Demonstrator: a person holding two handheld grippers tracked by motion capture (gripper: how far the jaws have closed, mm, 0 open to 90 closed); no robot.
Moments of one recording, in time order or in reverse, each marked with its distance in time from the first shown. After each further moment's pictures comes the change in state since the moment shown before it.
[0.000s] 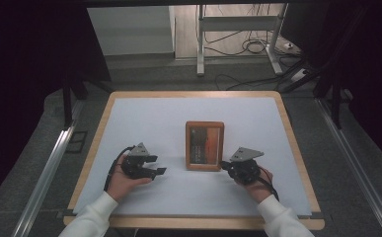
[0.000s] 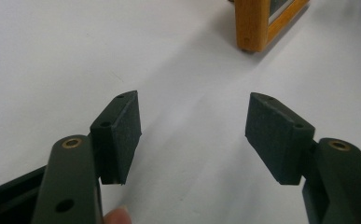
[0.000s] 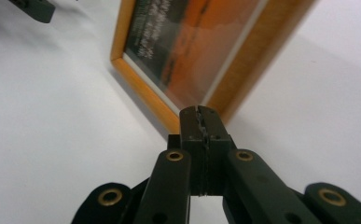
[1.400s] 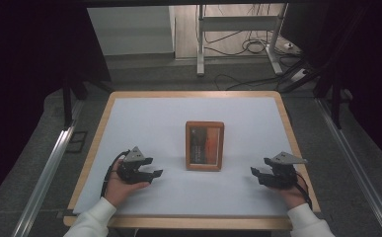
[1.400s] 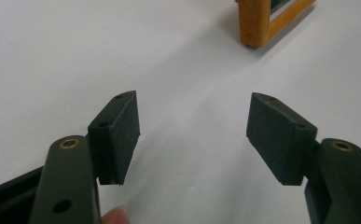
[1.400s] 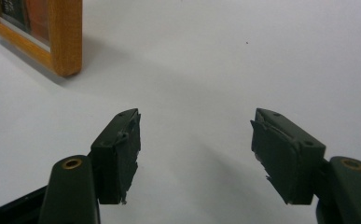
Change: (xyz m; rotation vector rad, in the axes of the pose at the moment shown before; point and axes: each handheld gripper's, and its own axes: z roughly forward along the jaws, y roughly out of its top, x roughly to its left) left arm -0.010 -0.012 -0.012 -0.032 0.063 -0.021; right arm -0.059 -0.066 -0.053 -0.019 -0.187 0.196
